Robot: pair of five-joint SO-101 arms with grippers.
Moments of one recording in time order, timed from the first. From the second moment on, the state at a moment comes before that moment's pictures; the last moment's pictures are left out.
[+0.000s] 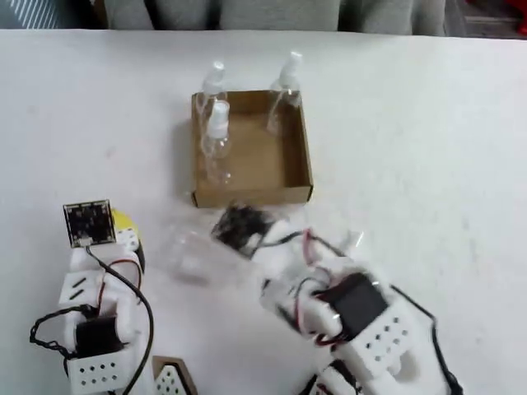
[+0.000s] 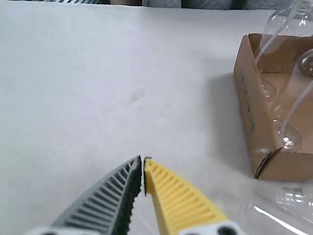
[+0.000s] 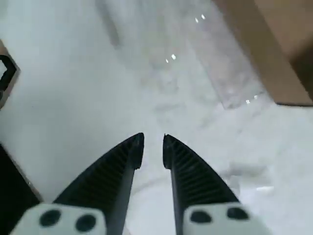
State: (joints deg) left arm -16.3 -104.0 97.1 45.7 0.3; right arm -44.3 -58.9 47.3 81.8 21.4
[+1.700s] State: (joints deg) left arm -16.3 -104.0 97.1 45.8 -3.7; right arm -45.3 -32.0 33.3 76.8 30.3
